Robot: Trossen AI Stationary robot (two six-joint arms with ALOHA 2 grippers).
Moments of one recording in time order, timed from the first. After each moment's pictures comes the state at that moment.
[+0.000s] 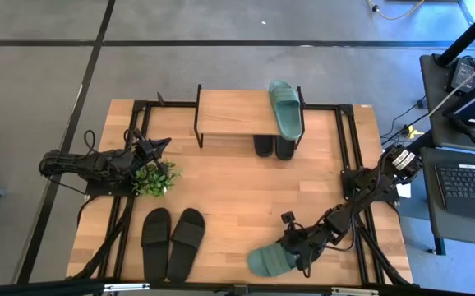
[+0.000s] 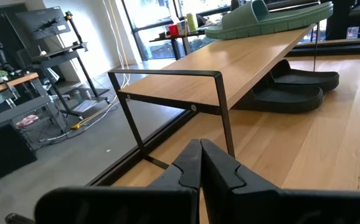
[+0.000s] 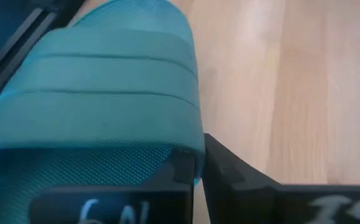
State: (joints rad) left arm -0.09 0.00 0.09 -0.27 -0.85 0.09; right arm 0.76 1.70 0.77 0.08 0.39 0.29
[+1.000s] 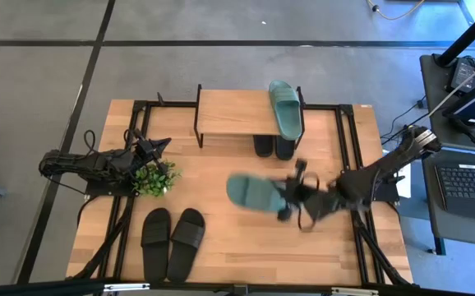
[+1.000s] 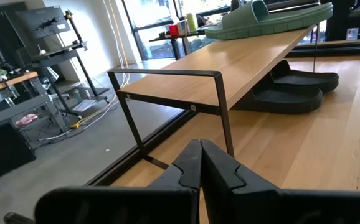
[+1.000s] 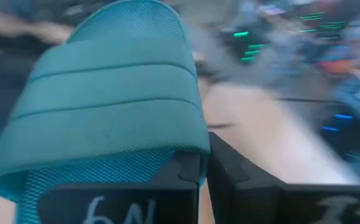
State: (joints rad) left arm -0.09 0.00 0.09 -0.27 -0.85 0.08; right arm 0.50 1.33 1.05 -0.22 0.95 0.06
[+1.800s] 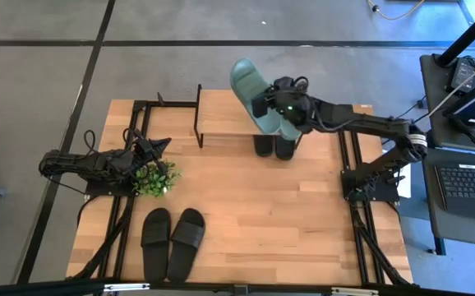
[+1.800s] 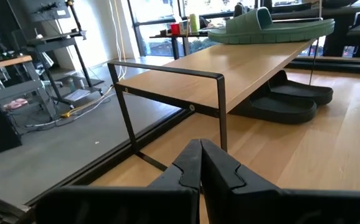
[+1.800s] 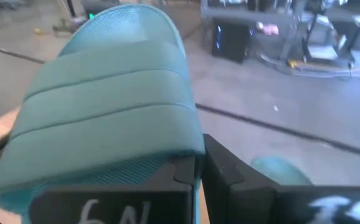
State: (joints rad) left arm -0.09 0.00 0.09 -0.27 -0.85 -0.02; right arm -0.25 1.50 1.39 -0.32 0.76 0.38
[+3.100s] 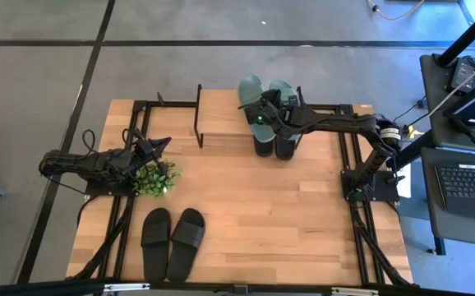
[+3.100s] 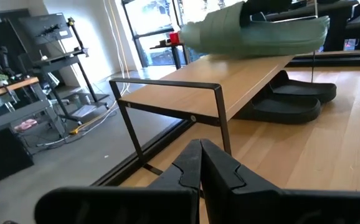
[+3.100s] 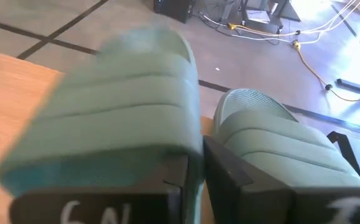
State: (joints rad) left arm -0.09 0.00 0.09 -0.22 -0.85 0.11; right arm -0.29 1.73 1.39 -0.48 0.91 0.58
